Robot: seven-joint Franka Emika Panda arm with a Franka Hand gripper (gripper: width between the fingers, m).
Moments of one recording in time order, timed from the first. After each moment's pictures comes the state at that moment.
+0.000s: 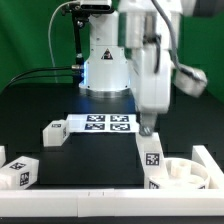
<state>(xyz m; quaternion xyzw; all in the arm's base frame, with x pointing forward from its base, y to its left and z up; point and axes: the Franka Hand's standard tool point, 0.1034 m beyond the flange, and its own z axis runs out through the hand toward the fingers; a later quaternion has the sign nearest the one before) 0.600 0.029 0.109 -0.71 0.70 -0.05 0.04</state>
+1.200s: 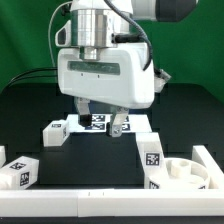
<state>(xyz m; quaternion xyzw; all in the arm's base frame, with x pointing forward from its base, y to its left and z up) 0.603 -0.035 0.096 -0.89 0.45 -0.09 0.02</state>
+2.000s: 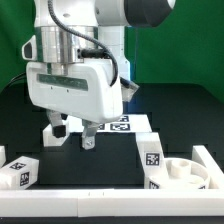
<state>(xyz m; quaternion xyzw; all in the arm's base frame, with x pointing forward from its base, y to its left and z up) 0.600 -0.076 0.077 -0.90 0.44 -0.06 0.03</state>
